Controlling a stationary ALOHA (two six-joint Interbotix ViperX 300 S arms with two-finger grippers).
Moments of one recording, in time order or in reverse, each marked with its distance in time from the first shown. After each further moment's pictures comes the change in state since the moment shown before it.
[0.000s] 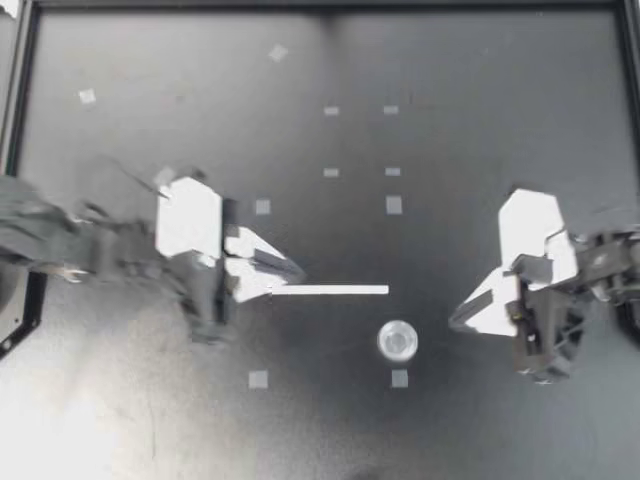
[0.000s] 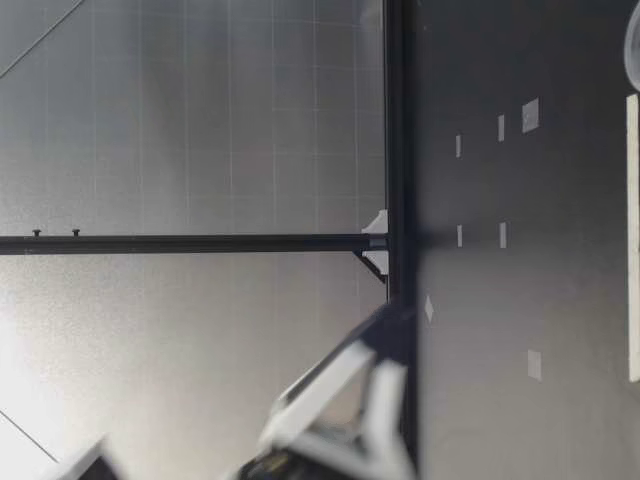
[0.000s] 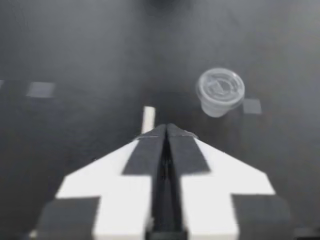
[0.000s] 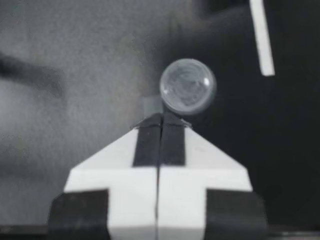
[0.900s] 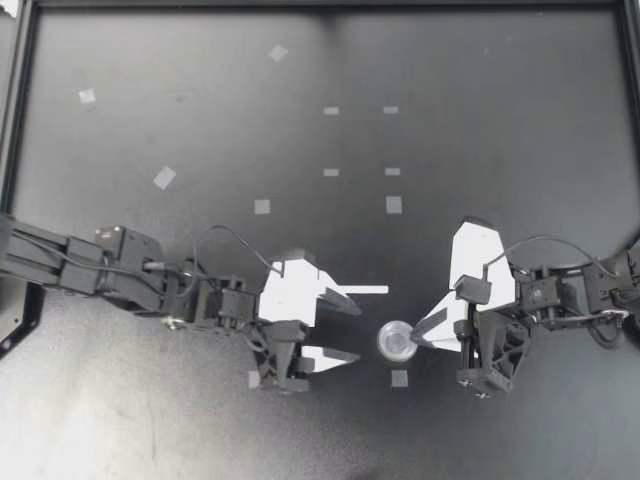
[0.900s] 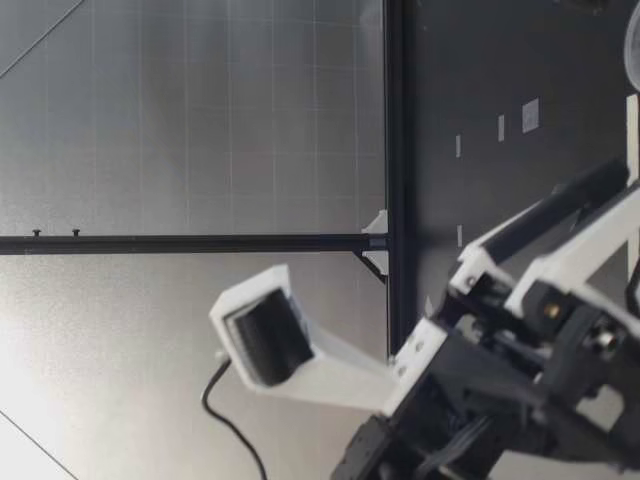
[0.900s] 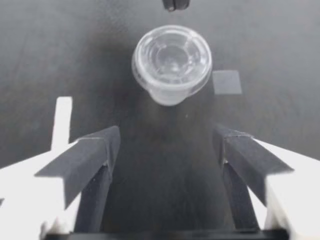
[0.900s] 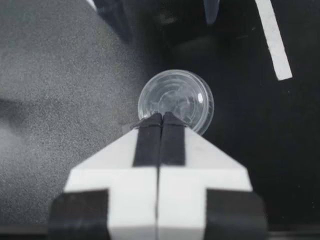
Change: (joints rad) left arm -0.089 0.380 -0.244 0.000 -0.029 -0.006; right arm 0.046 0.324 0.018 0.026 -0.356 0.106
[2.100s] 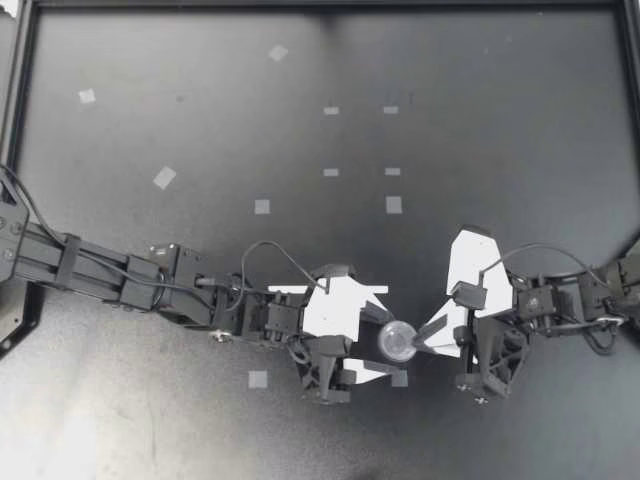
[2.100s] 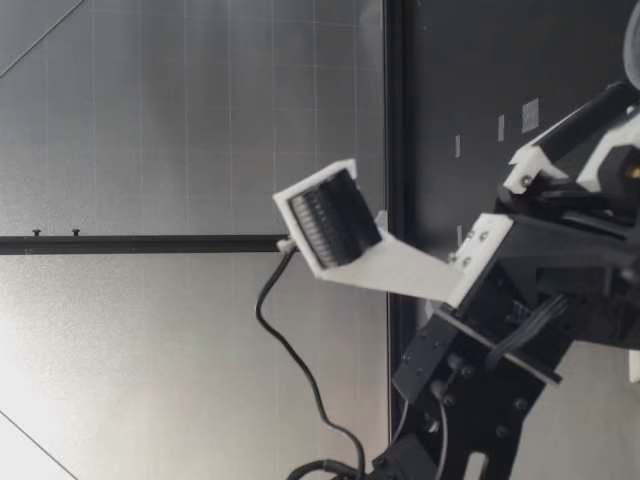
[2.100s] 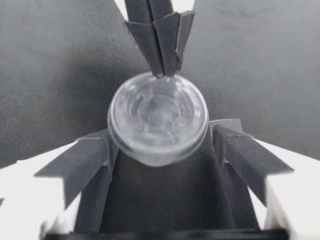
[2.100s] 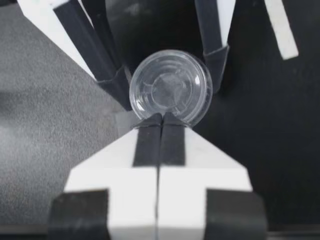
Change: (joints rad) left arm -0.009 0.156 -0.169 0.000 -0.015 0.006; right arm 0.025 0.060 0.017 0.000 -0.046 0.052
